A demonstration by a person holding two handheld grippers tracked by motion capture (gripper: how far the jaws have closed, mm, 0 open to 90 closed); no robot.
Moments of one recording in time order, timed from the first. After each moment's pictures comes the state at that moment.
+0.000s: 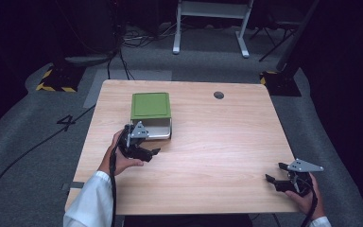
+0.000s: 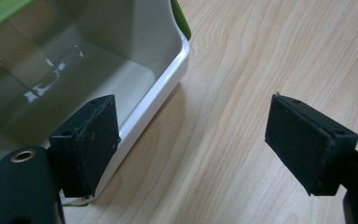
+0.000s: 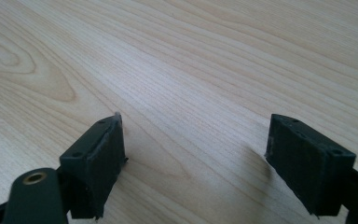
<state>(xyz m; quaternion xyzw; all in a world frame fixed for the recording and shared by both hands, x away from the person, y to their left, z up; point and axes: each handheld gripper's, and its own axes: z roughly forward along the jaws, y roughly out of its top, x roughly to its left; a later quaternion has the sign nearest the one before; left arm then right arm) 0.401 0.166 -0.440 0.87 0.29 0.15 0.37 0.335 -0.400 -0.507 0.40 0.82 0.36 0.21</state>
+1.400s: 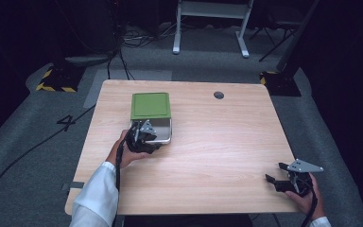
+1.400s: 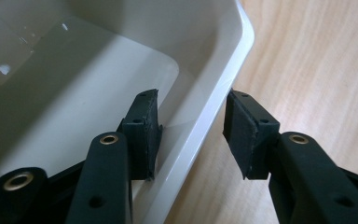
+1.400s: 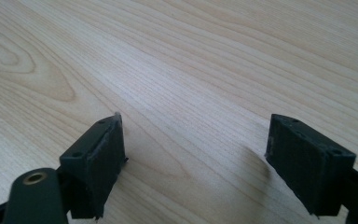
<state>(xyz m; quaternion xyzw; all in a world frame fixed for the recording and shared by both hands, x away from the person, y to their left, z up) 0.428 0.153 -0.462 0.90 0.27 0.11 0.32 0.334 -0.400 -0.507 0.40 0.82 0.36 0.22</state>
